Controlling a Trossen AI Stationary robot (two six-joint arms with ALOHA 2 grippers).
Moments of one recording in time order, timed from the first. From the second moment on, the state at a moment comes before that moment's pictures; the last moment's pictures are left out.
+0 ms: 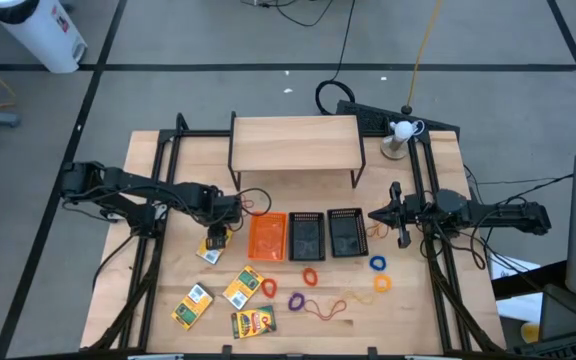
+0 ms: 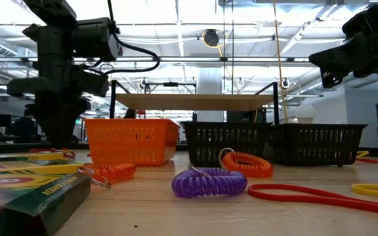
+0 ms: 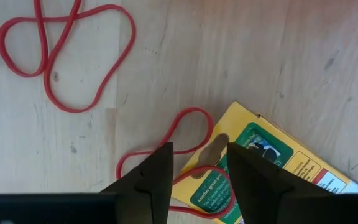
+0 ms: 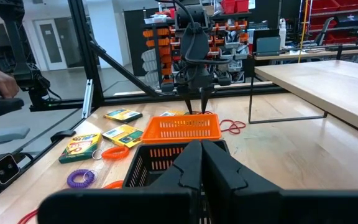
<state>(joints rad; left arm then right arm) 0.04 1.39 0.70 -0.73 0.03 -0.07 0.00 0.04 0.01 0.01 -0.05 0.09</state>
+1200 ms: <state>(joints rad) 0.04 1.39 0.70 -0.69 0.03 -0.09 0.00 0.04 0.01 0.01 -0.05 0.09</state>
